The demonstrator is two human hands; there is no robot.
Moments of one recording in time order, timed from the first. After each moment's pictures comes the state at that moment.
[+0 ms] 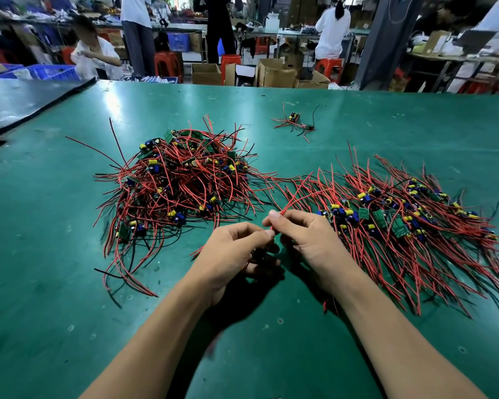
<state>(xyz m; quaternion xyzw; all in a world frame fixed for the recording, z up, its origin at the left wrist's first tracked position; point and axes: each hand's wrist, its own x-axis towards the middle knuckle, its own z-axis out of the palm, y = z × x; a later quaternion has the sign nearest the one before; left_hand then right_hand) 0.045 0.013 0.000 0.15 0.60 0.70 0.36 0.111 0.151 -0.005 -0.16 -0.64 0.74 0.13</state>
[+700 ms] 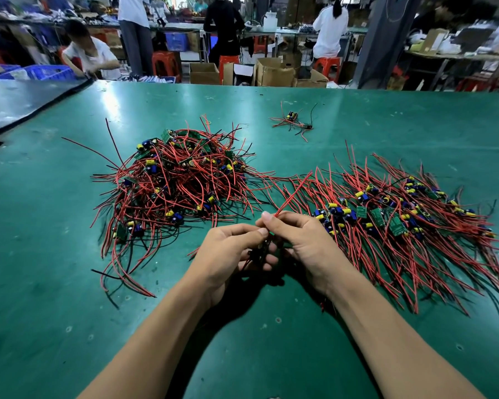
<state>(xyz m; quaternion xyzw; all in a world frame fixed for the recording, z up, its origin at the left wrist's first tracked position) 0.044 0.015 -0.004 0.12 0.56 0.74 0.37 0.111 0.142 -0.001 -0.19 -0.57 0.80 0.08</state>
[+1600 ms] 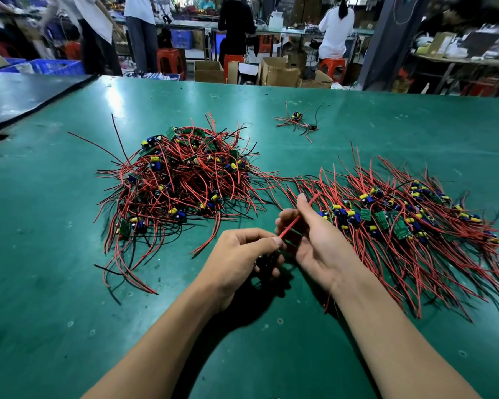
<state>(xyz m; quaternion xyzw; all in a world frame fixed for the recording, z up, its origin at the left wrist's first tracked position) 0.053 0.018 -0.011 0.19 0.60 0.70 0.33 0.104 0.151 0.005 -0.23 -0.45 0.85 0.12</state>
